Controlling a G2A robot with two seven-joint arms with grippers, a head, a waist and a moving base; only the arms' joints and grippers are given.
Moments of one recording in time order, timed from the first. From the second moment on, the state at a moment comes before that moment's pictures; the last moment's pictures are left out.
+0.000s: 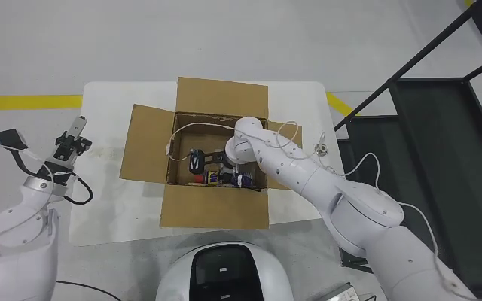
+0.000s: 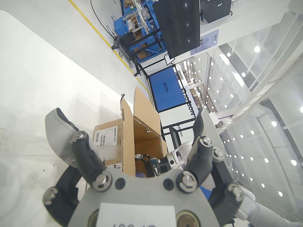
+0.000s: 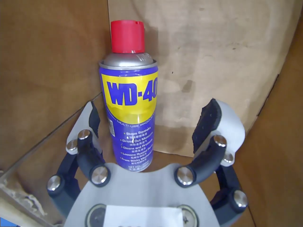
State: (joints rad) left arm 1.46 -1.11 -1.77 -1.65 -0.02 -0.27 -0.47; right arm -0.47 -1.50 0.38 -0.81 -0.86 -0.77 0.90
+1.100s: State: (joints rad) left arm 1.45 -1.10 -1.77 -1.65 -0.03 -0.27 -0.45; right arm -0.40 -1.59 0.37 -0.59 -0.86 -0.79 0.87
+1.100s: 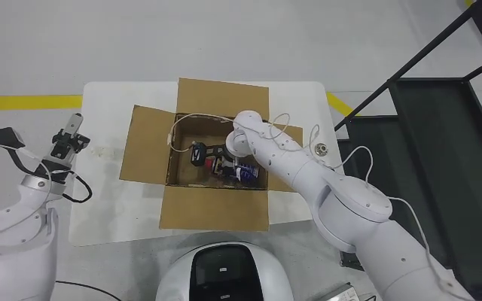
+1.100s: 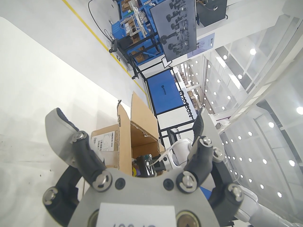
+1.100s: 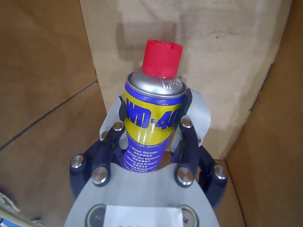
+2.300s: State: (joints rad) left arm 1.44 -1.10 -1.76 -1.66 -0.03 -0.27 -0.44; right arm -0.43 -1.51 0.50 -0.80 -0.88 -0.78 0.88
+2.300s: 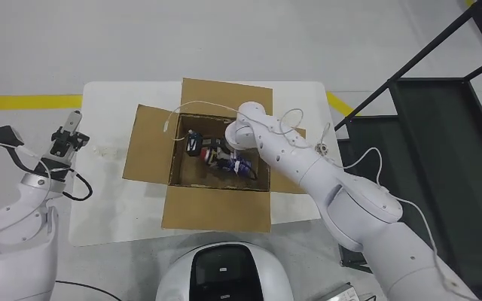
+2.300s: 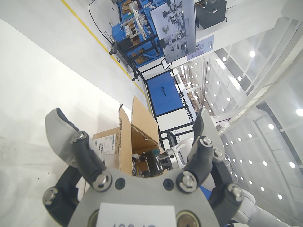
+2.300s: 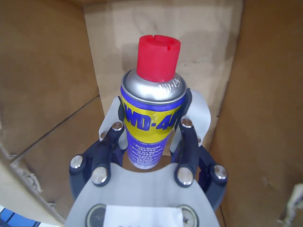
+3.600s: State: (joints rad) left arm 1.41 -1.10 -1.73 -1.63 -0.02 -0.26 -0.44; right arm -0.79 -1.27 0.86 -1.33 -1.10 -0.81 0.78
